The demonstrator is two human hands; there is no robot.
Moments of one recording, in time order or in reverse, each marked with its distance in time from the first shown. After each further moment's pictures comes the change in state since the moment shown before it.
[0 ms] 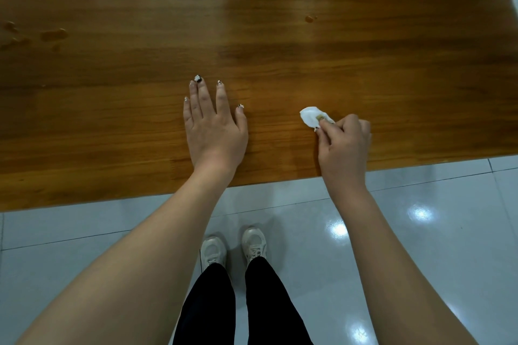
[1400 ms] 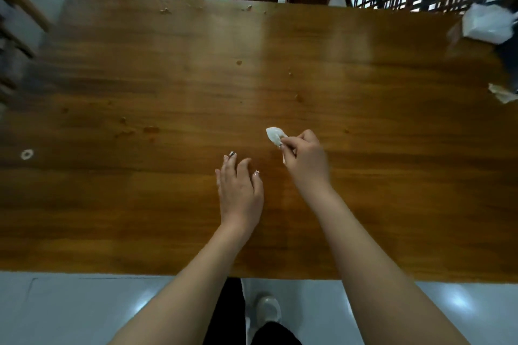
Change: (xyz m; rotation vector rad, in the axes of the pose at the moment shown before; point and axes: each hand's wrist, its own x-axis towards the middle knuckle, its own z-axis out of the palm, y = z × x) left_hand 0.050 -0.023 -0.050 -0.428 -0.030 -0.164; right_hand 0.145 -0.136 0.028 0.368 -0.347 -0.013
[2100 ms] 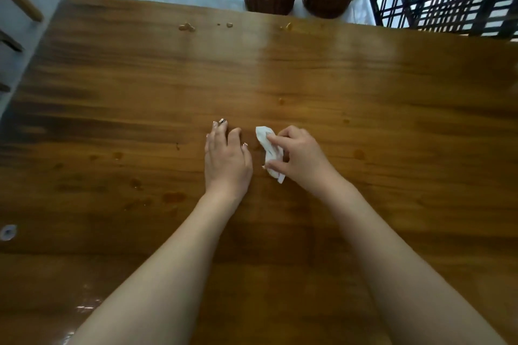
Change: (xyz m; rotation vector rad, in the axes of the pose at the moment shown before) left_hand 0.212 -0.038 -0.059 0.146 0.065 0.073; right_hand 0.157 -0.056 0.074 -0.199 -0.399 -0.210
